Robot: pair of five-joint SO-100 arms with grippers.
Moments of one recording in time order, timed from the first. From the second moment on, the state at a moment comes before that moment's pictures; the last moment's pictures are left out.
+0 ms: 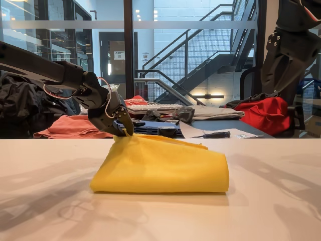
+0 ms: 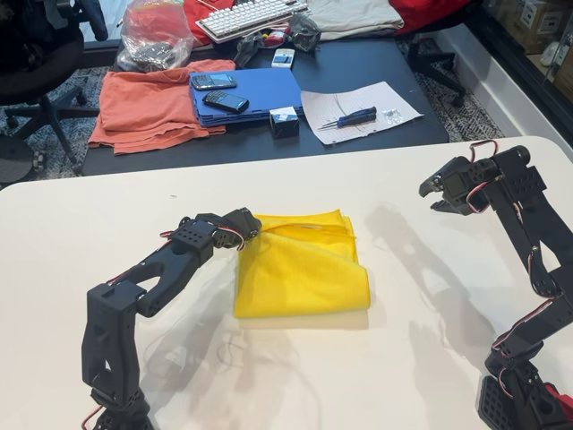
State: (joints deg) arm 0 -22.9 110.8 72.3 90.0 -18.7; arm 1 34.0 66.6 77.8 30.6 41.0
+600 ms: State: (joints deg) arm 0 -22.4 118.4 85.0 89.3 -19.0; arm 1 33.3 65.4 69.4 32.8 40.3
